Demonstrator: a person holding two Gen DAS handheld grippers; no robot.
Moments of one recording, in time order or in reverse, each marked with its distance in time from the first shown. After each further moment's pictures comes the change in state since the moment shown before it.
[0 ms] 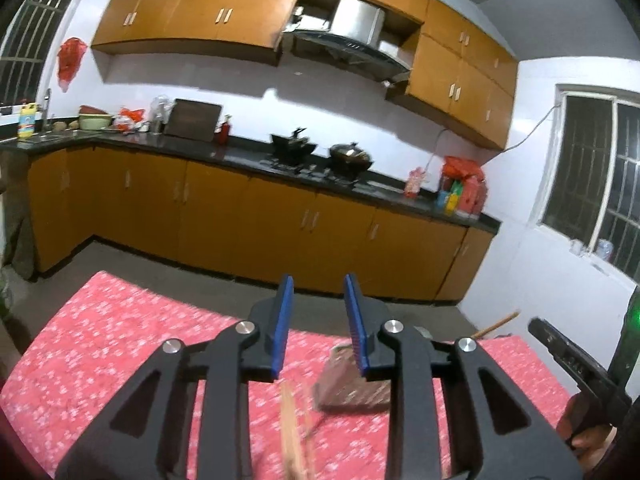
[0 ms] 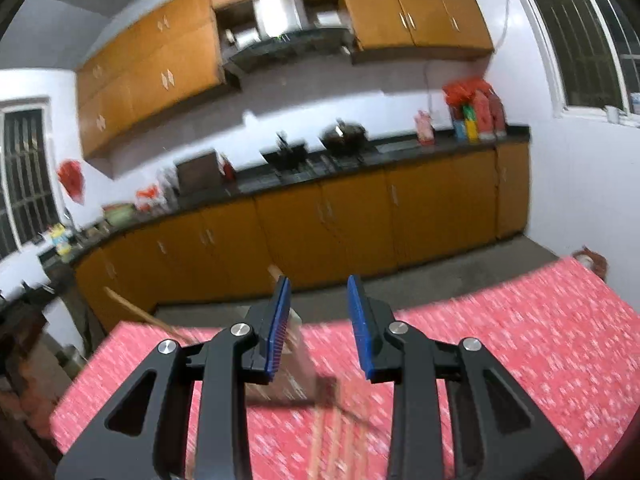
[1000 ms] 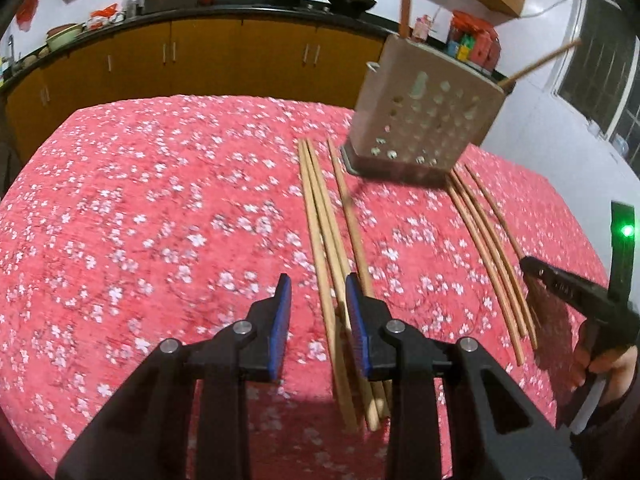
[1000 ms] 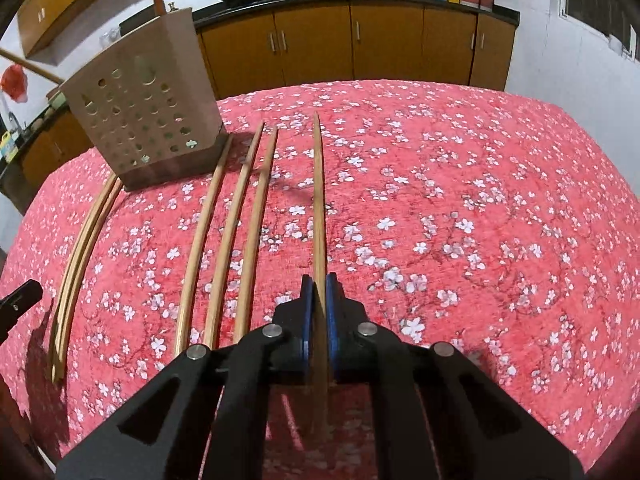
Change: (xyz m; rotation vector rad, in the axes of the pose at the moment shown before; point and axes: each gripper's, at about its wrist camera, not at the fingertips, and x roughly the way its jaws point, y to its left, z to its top) left arm 0.052 0.019 -0.181 0.085 0.537 0.001; right arm 0.068 -0.038 -0.160 -0.029 0.517 -0.151
